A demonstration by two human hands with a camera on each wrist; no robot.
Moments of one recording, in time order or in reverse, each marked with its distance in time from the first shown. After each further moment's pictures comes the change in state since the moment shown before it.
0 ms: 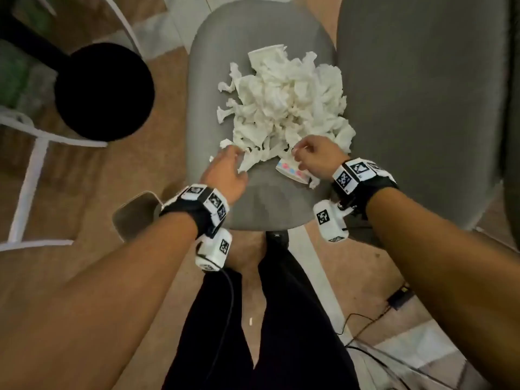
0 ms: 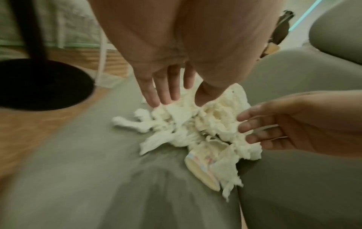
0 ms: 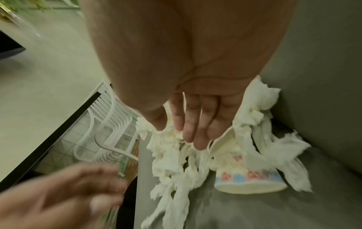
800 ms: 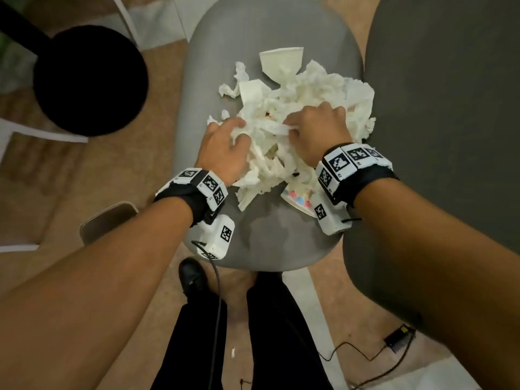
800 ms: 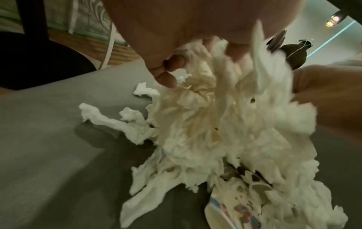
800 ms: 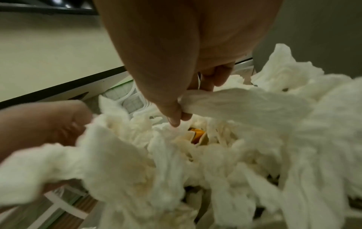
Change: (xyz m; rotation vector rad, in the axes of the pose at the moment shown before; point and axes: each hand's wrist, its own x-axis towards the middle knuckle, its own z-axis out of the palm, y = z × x) left_hand 0.112 -0.004 0.008 -0.298 0.184 -0.066; right_hand 0.104 -0.048 -0.009 -0.724 0.210 -0.315
